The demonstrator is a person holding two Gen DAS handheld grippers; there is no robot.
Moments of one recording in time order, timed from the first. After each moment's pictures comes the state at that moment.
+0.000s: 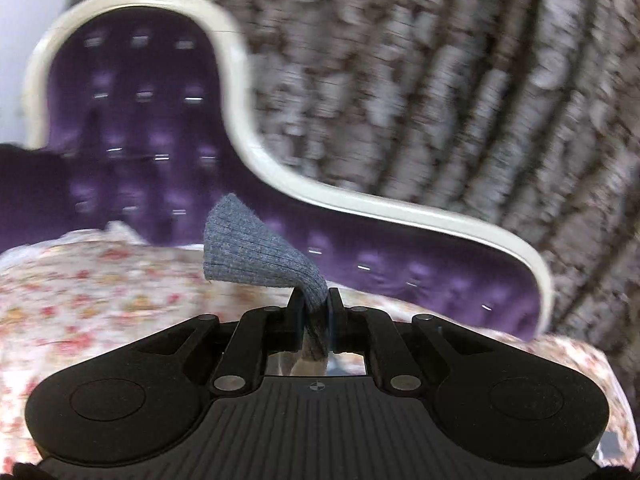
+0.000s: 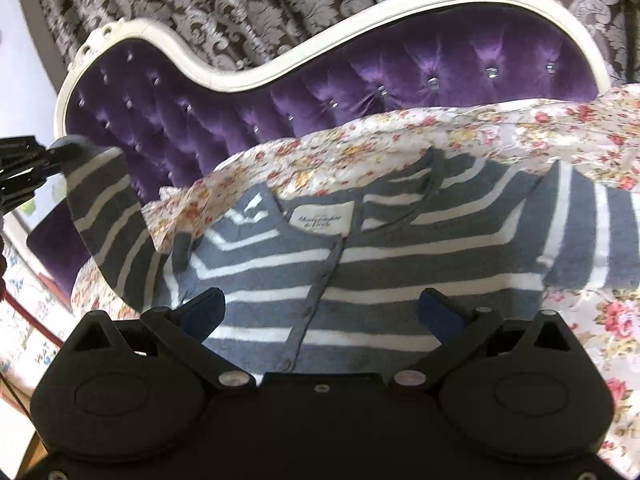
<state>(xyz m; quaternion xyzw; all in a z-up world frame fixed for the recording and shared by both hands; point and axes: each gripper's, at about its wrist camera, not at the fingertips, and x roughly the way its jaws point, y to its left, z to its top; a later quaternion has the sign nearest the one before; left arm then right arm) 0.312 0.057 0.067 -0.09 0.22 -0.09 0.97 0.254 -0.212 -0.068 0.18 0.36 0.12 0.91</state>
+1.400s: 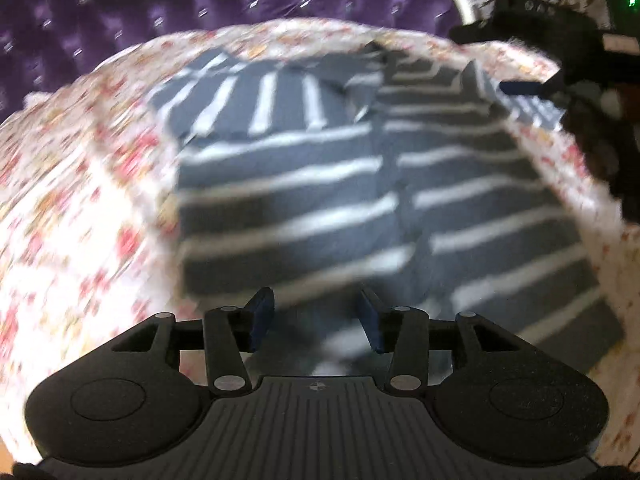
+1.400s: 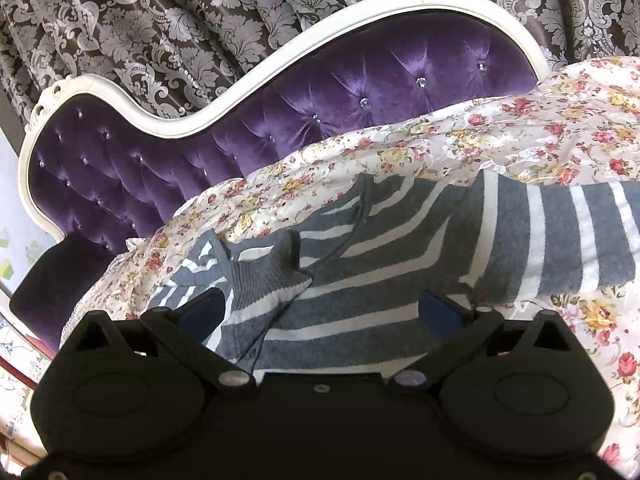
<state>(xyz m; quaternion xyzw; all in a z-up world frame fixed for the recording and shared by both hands) 0.182 0.015 -0.083 0.10 0.46 -0.19 0.86 0.259 -0.256 -0.065 0.23 0.35 0.06 0.91</state>
